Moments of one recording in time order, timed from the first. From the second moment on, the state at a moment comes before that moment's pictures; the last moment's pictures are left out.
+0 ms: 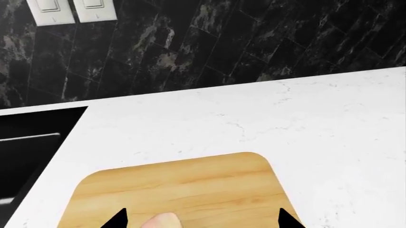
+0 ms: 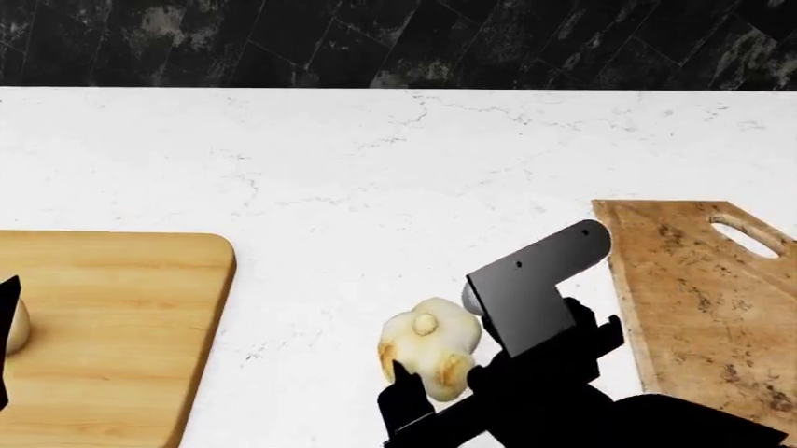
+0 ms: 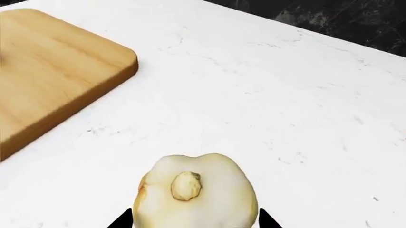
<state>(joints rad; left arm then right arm) -0.49 -1.02 0.07 0.56 -1.44 -0.84 -0.59 0.76 0.59 -0.43 -0.31 0.98 1.12 0.16</state>
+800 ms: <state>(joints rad) -0.50 -1.02 0.07 0.56 -1.44 -0.84 -0.59 0.87 0.67 -0.29 0.08 0.81 0.92 0.19</state>
